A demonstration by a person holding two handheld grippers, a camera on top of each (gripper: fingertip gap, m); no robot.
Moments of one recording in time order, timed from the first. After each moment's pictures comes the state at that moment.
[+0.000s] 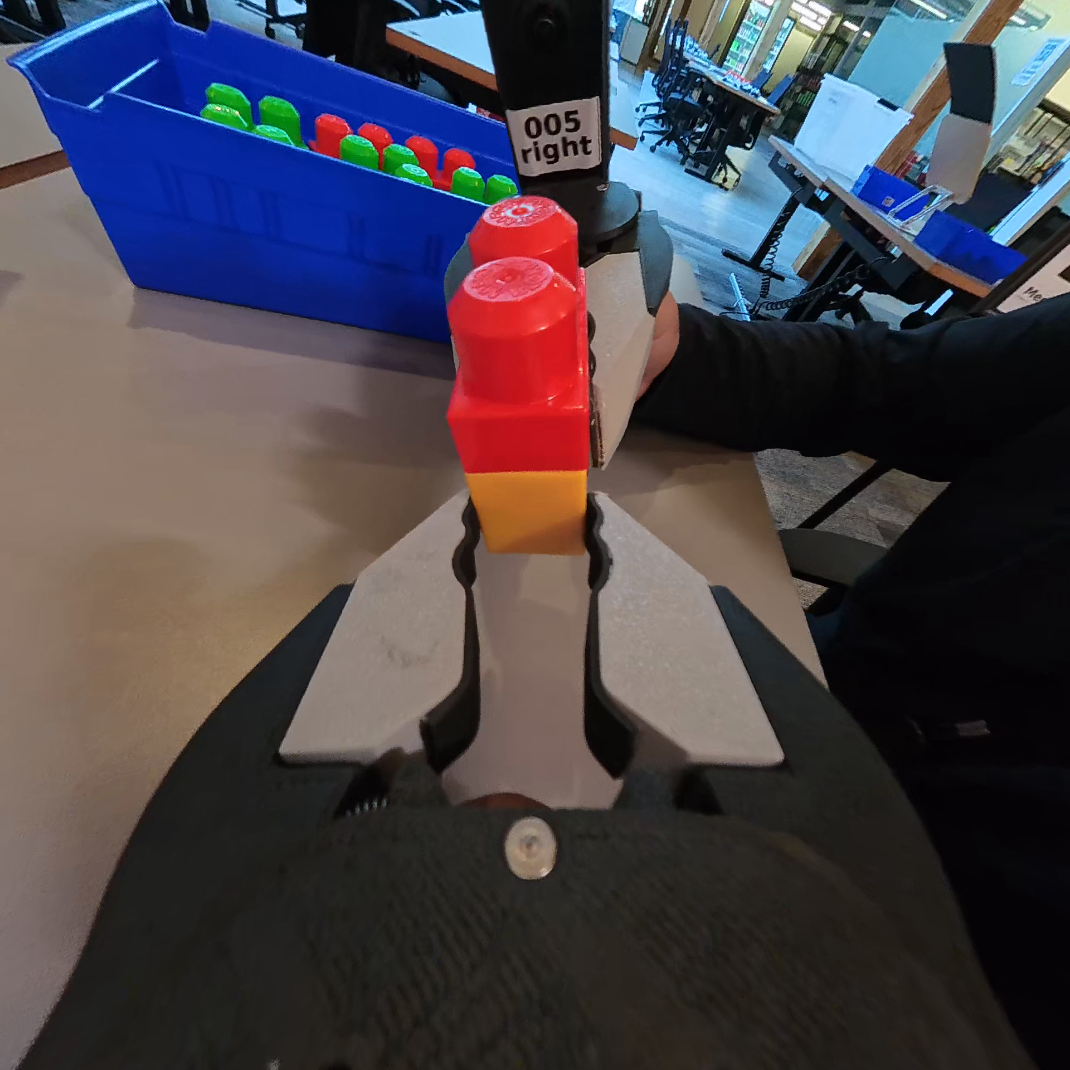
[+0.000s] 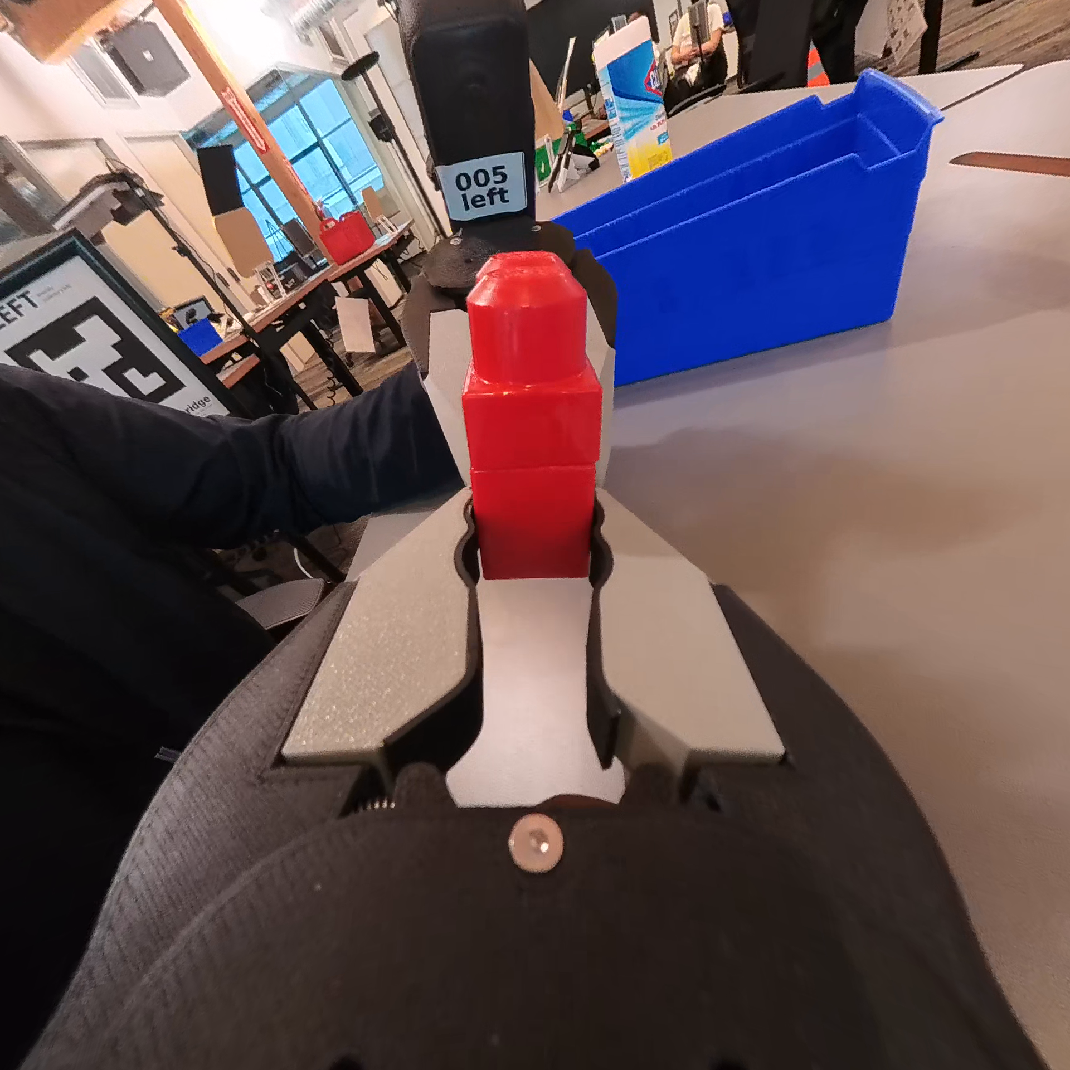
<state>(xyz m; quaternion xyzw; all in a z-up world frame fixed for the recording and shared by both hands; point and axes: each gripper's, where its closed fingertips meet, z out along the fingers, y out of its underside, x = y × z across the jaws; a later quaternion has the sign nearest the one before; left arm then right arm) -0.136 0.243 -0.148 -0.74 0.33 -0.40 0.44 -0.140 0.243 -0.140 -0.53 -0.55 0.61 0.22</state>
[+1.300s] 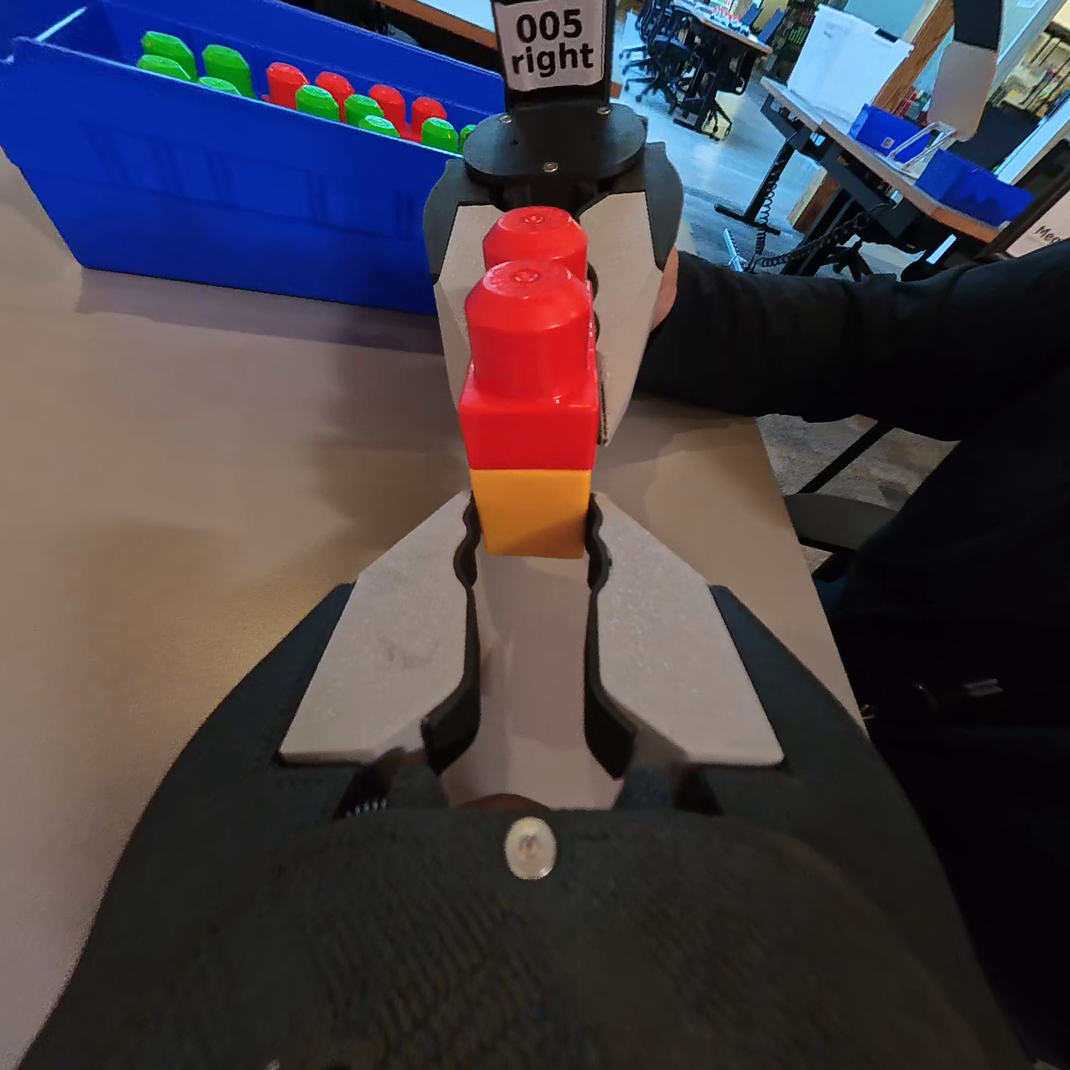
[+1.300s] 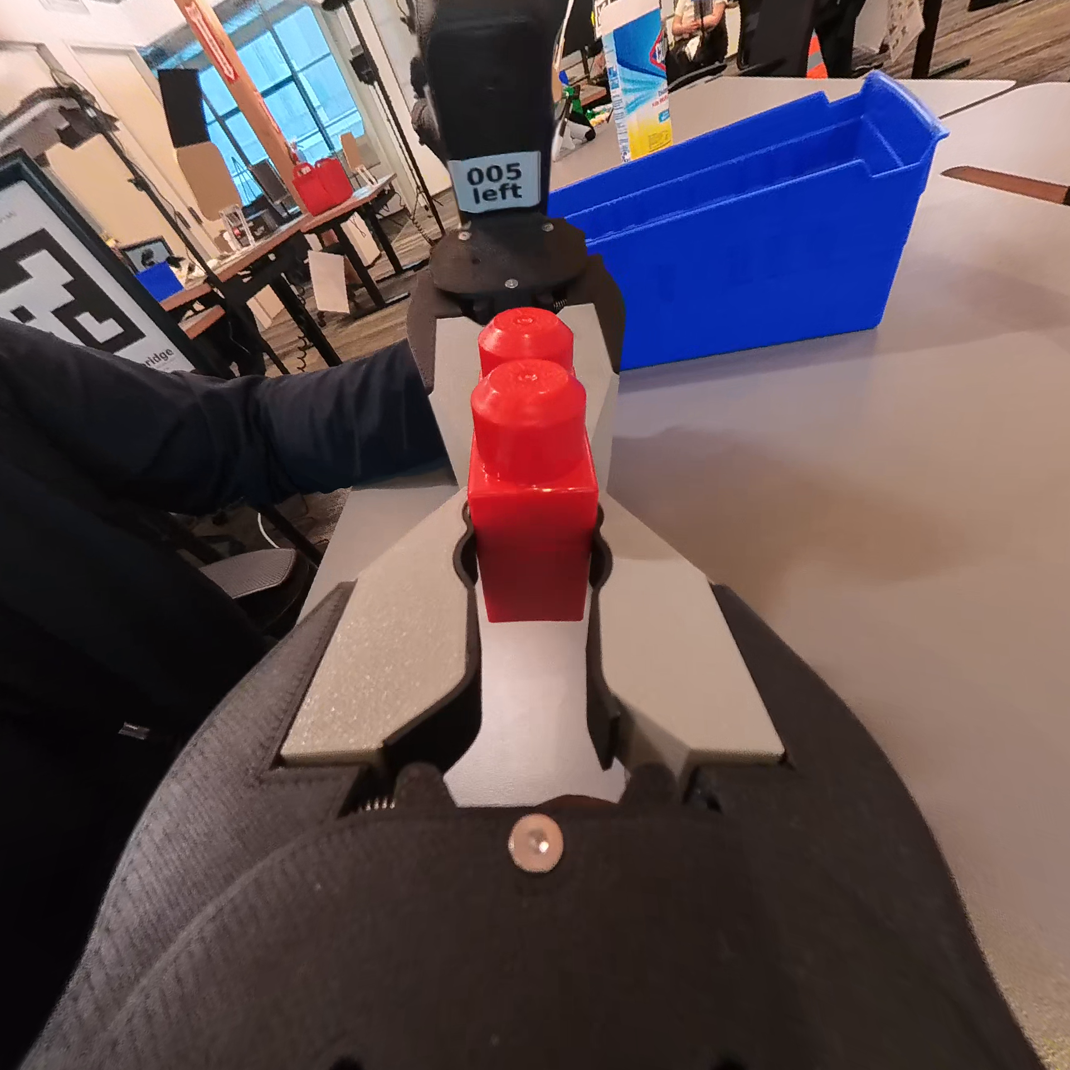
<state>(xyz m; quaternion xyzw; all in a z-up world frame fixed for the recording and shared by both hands) -0.128 0.238 -0.161 -0.74 0.36 -0.39 0.42 -0.136 0.241 -0.141 -0.52 -0.58 0.58 0.24</state>
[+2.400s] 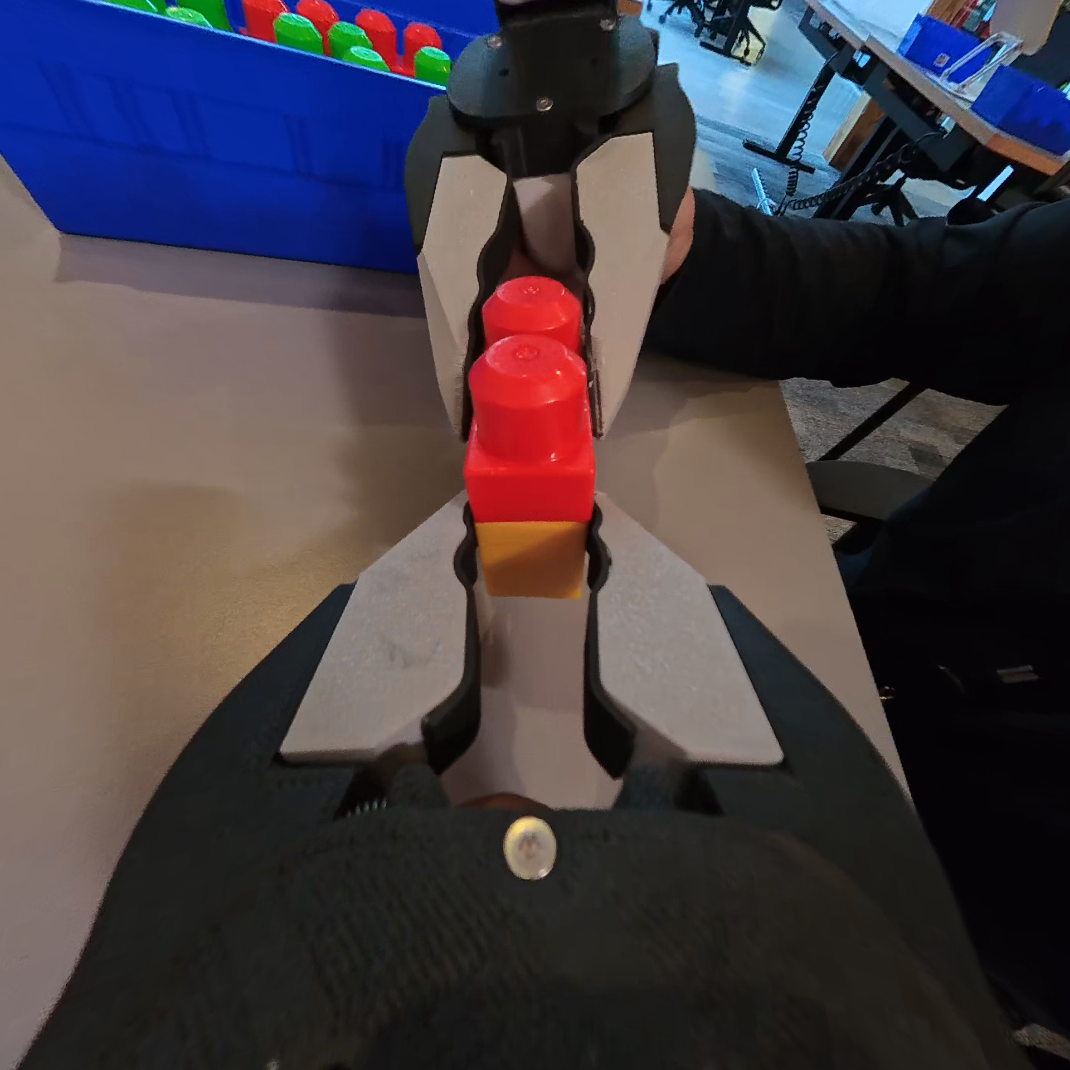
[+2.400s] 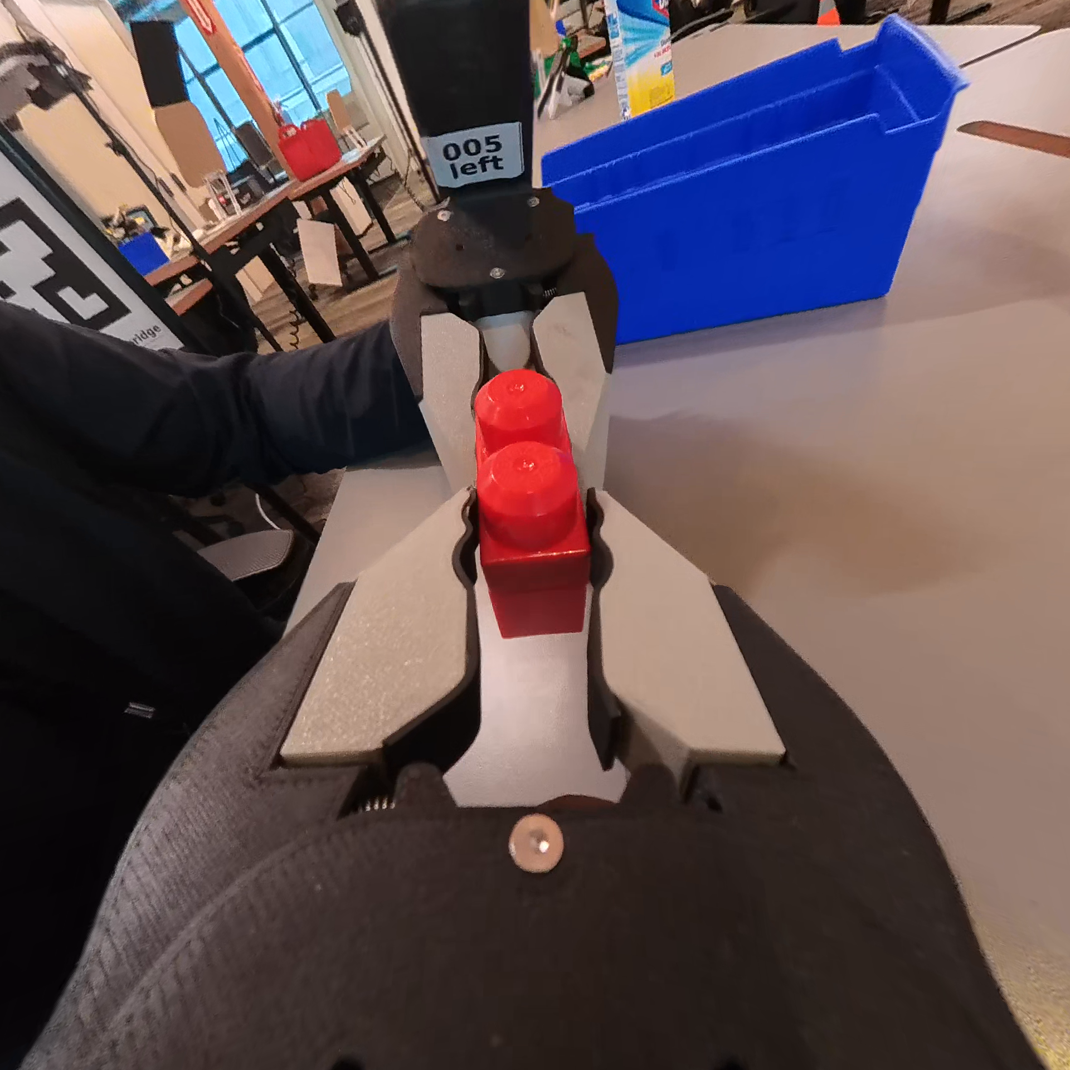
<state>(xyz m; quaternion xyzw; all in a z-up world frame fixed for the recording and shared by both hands) -0.123 0.236 -0.173 -0.75 0.38 -0.36 0.40 -0.134 0.241 -0.148 -0.53 -0.59 0.57 0.22</state>
